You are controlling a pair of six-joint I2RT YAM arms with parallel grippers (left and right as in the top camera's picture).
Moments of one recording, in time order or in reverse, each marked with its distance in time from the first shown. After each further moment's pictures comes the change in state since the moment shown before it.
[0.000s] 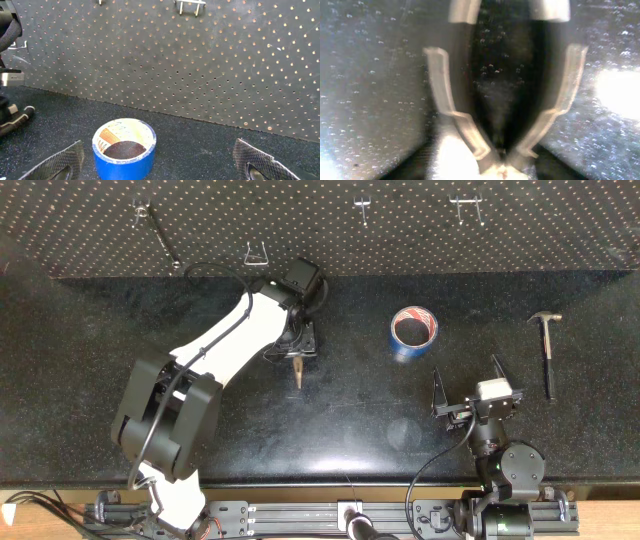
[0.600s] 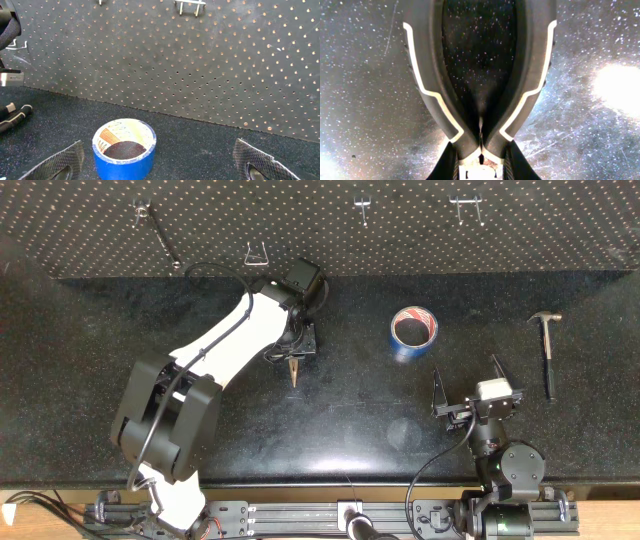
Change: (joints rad) left arm -0.003 -0.005 0.005 -0.017 0.012 0.003; right arm 0.000 0.000 0.000 0.000 0.000 0.000
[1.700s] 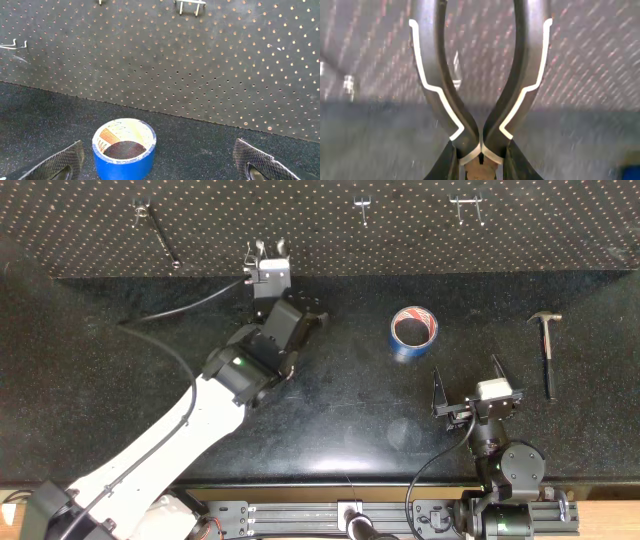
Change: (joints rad) left arm -0.164 -0.558 -0.337 0.596 -0.603 0.103; right arm 0.000 0.000 0.000 0.000 0.000 0.000
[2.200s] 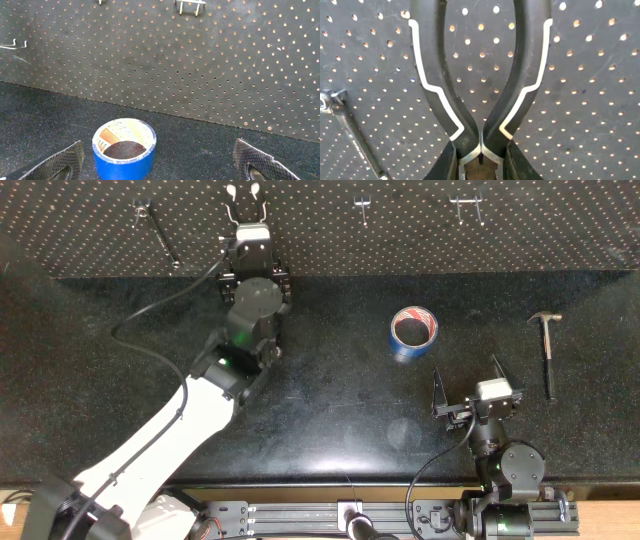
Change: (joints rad) left arm 0.111 -0.002 -0.135 0.656 -0.085 0.375; right arm 0.000 0.000 0.000 0.000 0.000 0.000
